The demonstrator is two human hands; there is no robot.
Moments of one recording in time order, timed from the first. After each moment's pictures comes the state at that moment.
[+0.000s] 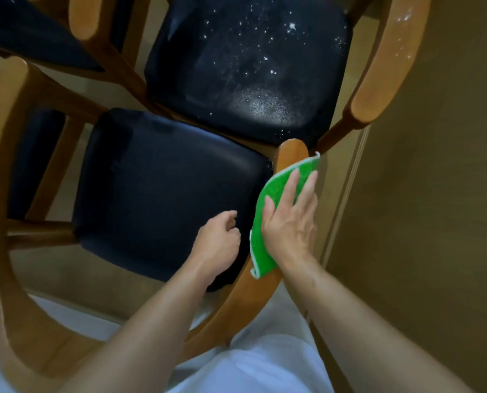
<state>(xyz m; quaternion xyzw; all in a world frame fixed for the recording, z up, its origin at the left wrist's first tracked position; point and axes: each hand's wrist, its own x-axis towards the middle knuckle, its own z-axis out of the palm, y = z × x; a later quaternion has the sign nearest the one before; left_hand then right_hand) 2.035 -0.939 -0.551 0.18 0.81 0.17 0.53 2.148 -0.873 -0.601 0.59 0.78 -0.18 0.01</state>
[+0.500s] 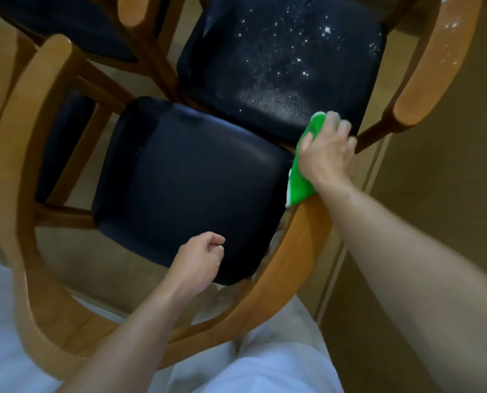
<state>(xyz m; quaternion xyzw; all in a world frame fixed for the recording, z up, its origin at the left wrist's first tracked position) 1.989 -1.024 -0.553 0.15 0.83 0.13 0.52 2.082 -0.770 -0.596 0.63 0.76 -0.17 0.01</state>
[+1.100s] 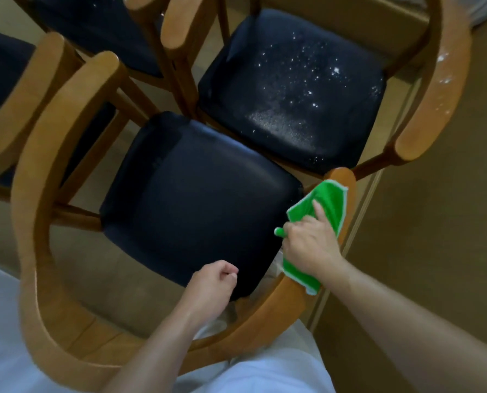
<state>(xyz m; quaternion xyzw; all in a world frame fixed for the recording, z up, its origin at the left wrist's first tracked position) 2.003 -1.054 -0.544 0.13 0.80 0.18 0.55 2.126 -0.868 -0.582 0.27 0.93 -0.07 0.23</state>
